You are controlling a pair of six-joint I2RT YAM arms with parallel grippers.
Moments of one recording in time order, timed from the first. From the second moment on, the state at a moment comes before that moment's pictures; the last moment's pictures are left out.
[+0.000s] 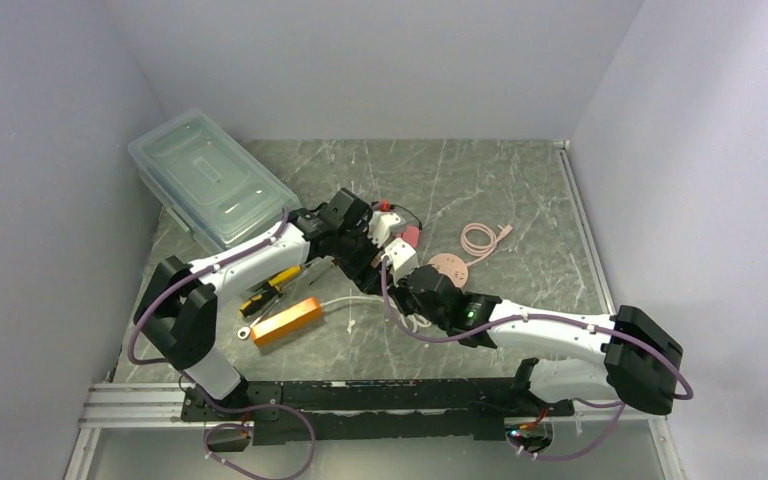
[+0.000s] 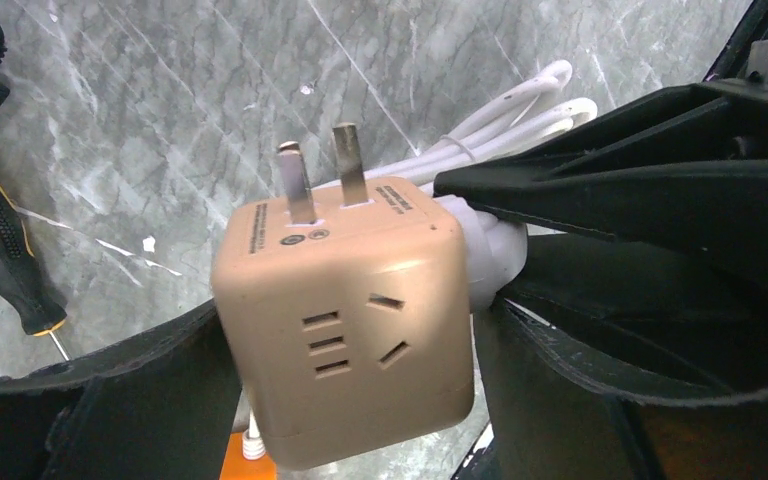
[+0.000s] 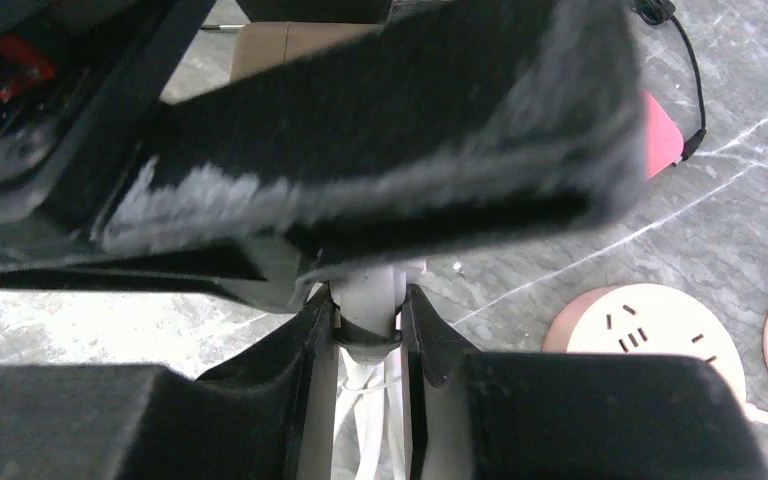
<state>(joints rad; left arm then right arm) -0.72 1.61 1.22 -0.60 0.42 0.07 1.05 1.21 0.59 0.11 0.30 0.08</state>
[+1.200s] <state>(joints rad) -0.71 1.58 1.21 -0.60 0.38 0.08 1.01 1.22 0.62 0.09 0.29 0.12</state>
